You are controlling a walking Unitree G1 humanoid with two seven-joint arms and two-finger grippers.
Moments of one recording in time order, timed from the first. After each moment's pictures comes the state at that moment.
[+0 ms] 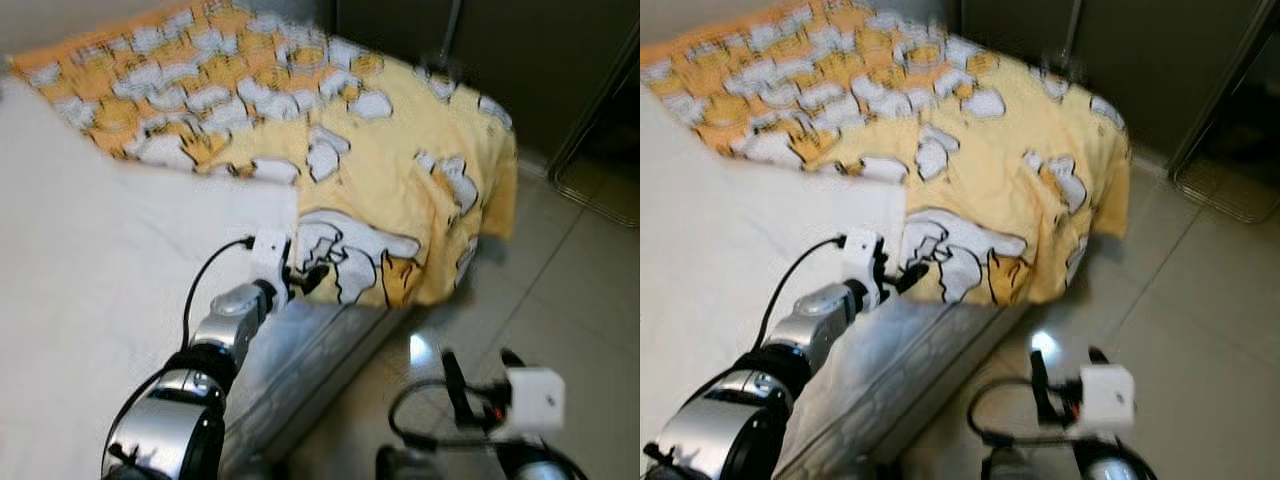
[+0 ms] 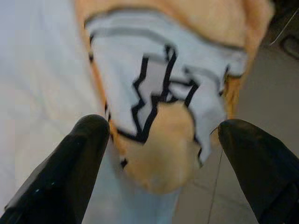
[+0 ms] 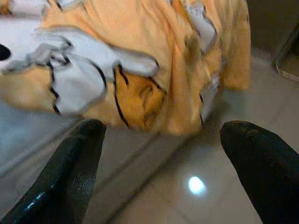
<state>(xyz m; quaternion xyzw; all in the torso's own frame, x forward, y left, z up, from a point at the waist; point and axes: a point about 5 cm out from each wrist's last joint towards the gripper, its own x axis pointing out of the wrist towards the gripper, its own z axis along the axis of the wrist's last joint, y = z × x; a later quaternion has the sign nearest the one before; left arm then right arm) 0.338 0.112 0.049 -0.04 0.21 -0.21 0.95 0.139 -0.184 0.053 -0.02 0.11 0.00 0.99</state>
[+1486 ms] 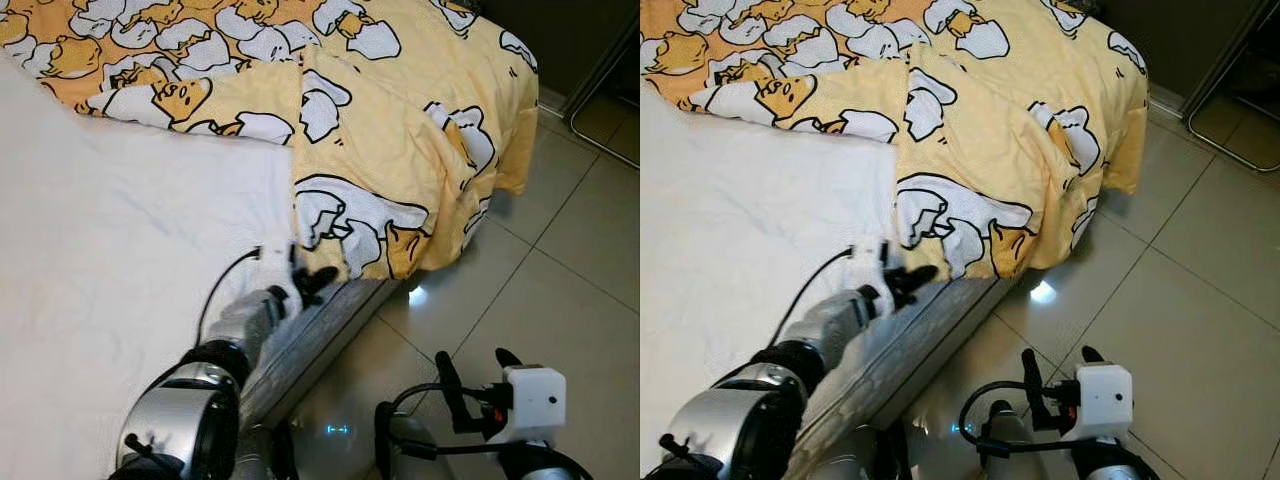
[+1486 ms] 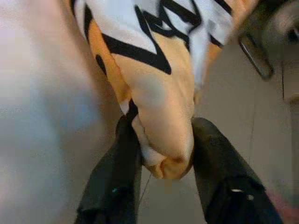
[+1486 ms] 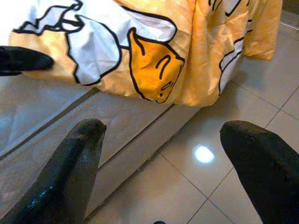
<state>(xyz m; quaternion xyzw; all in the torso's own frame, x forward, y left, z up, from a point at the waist) 0.333 0.086 0.046 -0.16 0.23 -0.27 0.92 0.141 -0.174 0.070 -0.01 0.12 0.04 0.99</state>
